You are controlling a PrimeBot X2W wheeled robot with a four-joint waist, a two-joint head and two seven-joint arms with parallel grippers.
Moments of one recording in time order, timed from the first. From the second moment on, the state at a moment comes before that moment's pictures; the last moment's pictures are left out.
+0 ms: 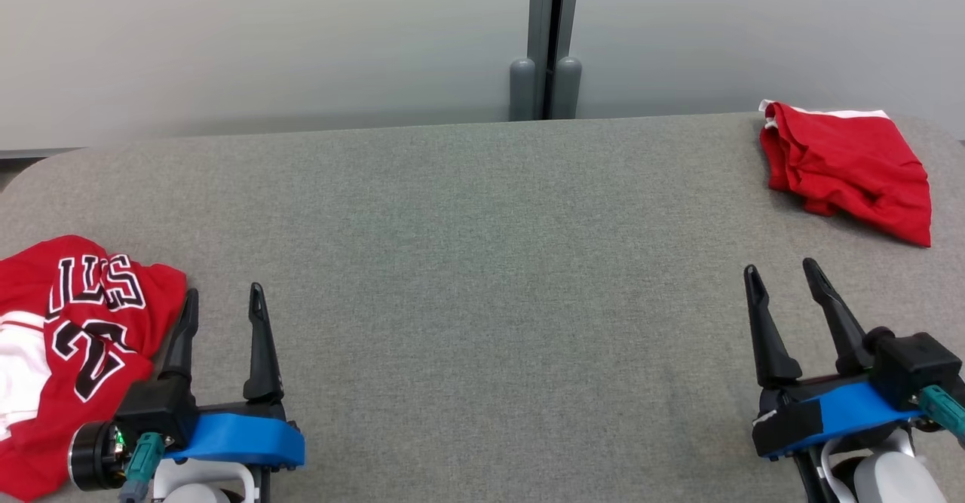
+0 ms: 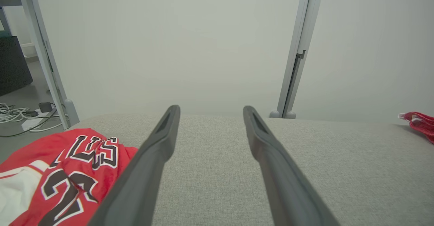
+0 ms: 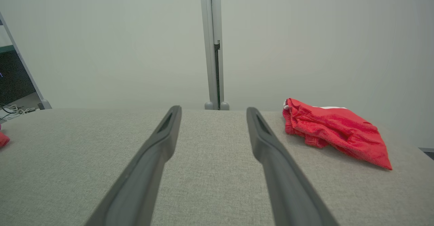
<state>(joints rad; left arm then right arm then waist) -0.08 0.15 -0.11 0.20 -0.24 0.07 -0.25 -0.13 -0.11 0.00 0.16 0.18 0.13 -0.19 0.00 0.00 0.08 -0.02</state>
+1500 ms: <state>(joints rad) -0.08 0.18 -0.11 0.18 -0.27 0.11 -0.25 -0.08 -0.07 -0.03 0.09 0.14 0.13 -0.13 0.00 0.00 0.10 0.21</state>
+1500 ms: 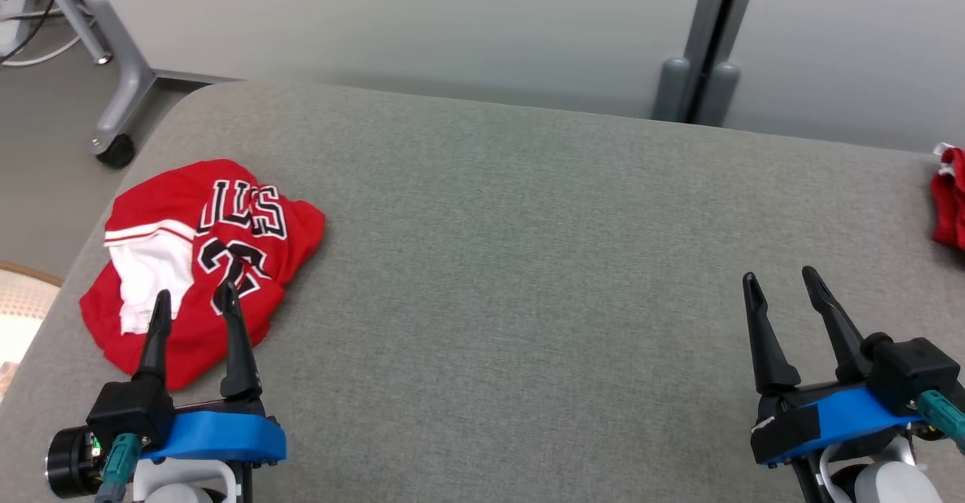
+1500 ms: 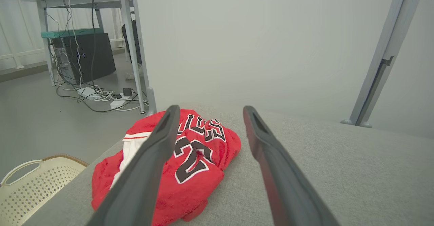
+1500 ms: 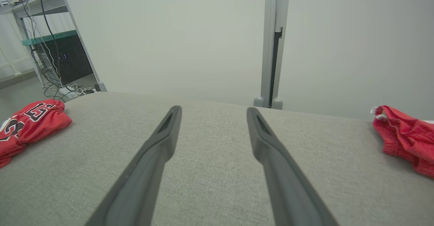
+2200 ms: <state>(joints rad) -0.05 0.21 -0.07 0.14 -0.30 0.14 -0.25 -0.10 -0.08 -0.01 0.10 0.14 0.13 -0.12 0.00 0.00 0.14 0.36</state>
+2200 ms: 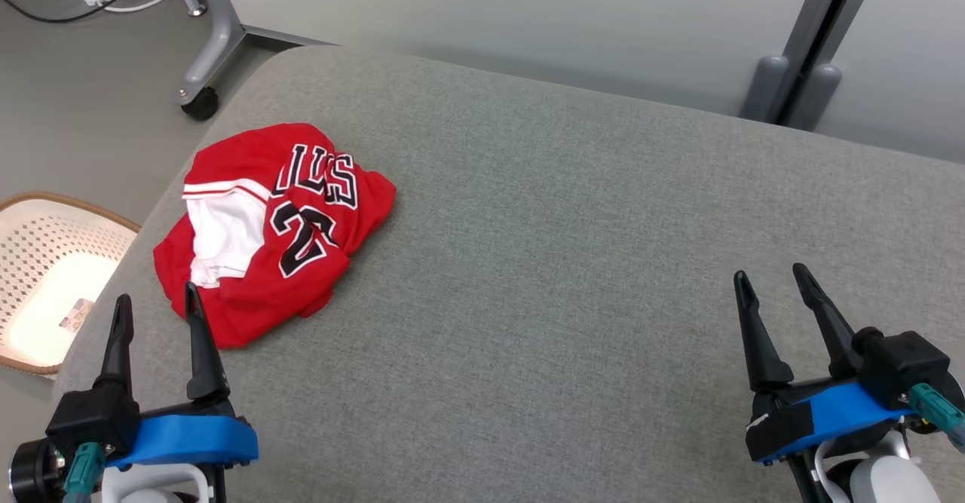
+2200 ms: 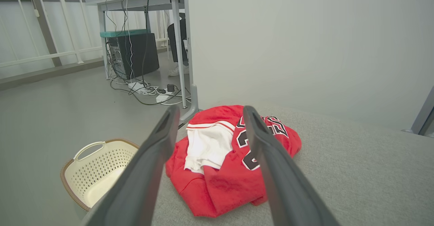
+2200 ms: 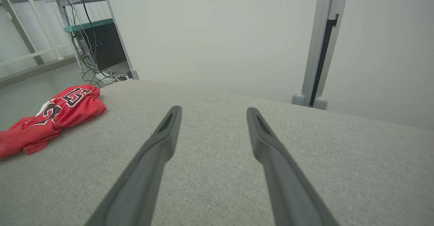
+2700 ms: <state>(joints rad) -0.39 0.32 0.00 0.19 -0.33 0.12 -0.23 -0.15 -0.13 -0.04 0.02 0.13 0.13 -0.10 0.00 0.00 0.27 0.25</state>
